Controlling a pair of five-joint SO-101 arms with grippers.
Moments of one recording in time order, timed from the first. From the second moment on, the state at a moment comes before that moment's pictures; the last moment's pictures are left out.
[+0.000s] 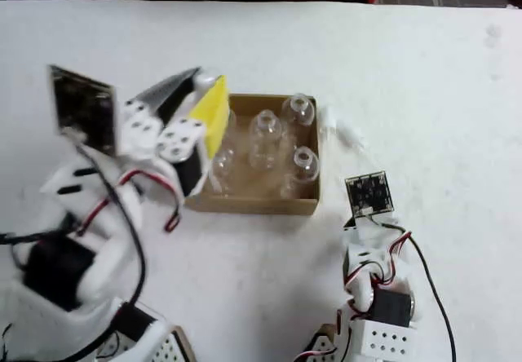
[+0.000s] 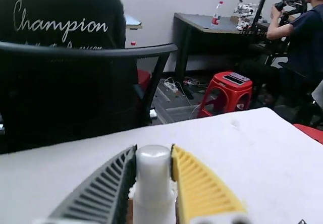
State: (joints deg) left arm 21.2 -54.7 19.0 54.0 9.2; right arm 7.1 -103.0 96.4 58.3 25.0
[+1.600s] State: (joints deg) left arm 23.8 -22.9 25.4 7.8 -0.2; right arm 7.1 -103.0 96.4 58.3 25.0
